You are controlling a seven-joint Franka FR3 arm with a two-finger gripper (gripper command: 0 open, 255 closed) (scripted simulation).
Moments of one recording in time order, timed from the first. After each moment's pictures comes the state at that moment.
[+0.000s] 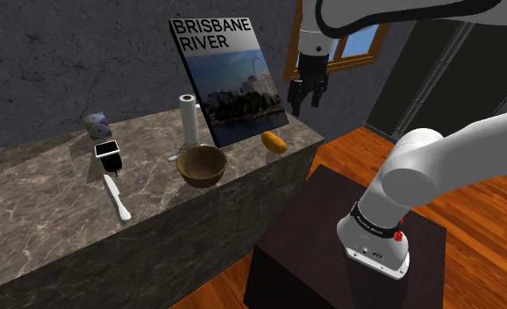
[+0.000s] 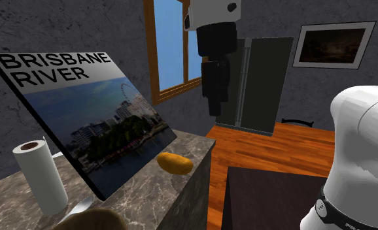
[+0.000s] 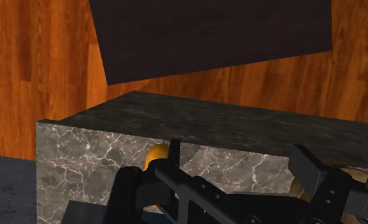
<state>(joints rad) -0.05 -0.70 -0.02 -2.53 -0.03 1.72 0.14</state>
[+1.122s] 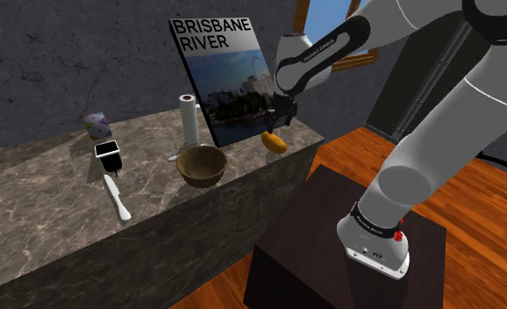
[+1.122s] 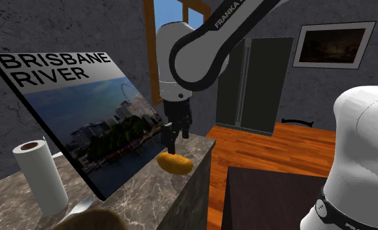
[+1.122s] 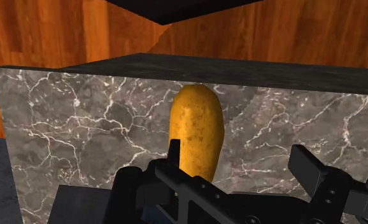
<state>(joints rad) -0.12 -0.16 -0.12 -2.54 -0.09 2.38 0.09</state>
